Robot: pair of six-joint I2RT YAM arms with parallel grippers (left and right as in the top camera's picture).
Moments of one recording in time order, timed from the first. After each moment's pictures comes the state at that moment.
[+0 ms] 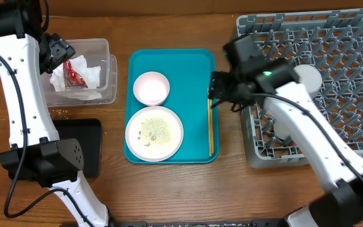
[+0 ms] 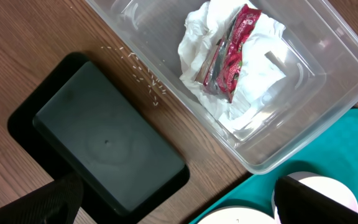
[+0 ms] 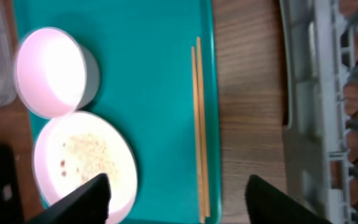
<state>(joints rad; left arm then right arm) 0.21 2.06 2.41 -1.69 -0.22 -0.63 0.47 1.71 1.58 -1.05 -0.03 0.58</state>
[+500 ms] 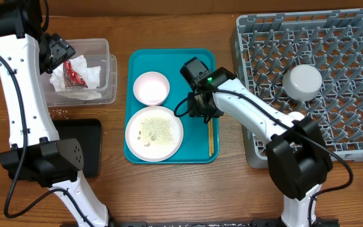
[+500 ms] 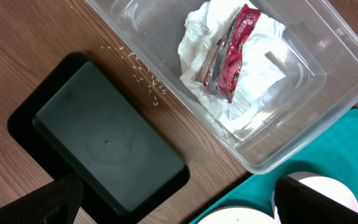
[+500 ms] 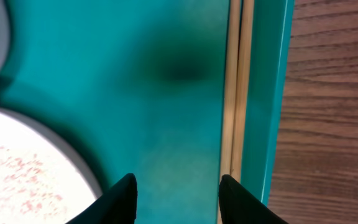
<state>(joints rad) 0.21 2.06 2.41 -1.69 -0.22 -0.63 0.60 2.03 1.57 -0.95 0.03 0.63</state>
